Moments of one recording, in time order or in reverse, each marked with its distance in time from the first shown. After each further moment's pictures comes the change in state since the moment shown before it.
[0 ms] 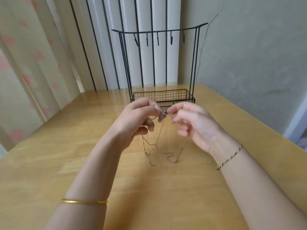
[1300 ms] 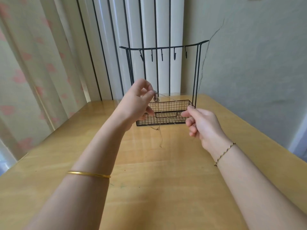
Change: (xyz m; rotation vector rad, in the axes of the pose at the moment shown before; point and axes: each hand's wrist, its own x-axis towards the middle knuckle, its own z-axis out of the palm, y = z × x) left_hand 0.032 0.035 -0.018 0.275 0.210 0.196; right_hand 0.030 -0.002 -0.011 -0.026 0.326 -0.034
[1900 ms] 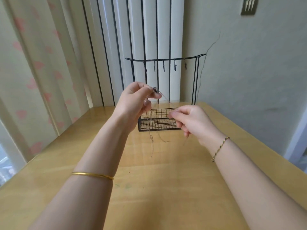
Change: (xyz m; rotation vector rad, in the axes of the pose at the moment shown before) left_hand -0.016 0.030 -0.016 -0.494 0.059 -0.053; right_hand -0.021 -0.038 0.016 -0.422 -0.176 -0.225
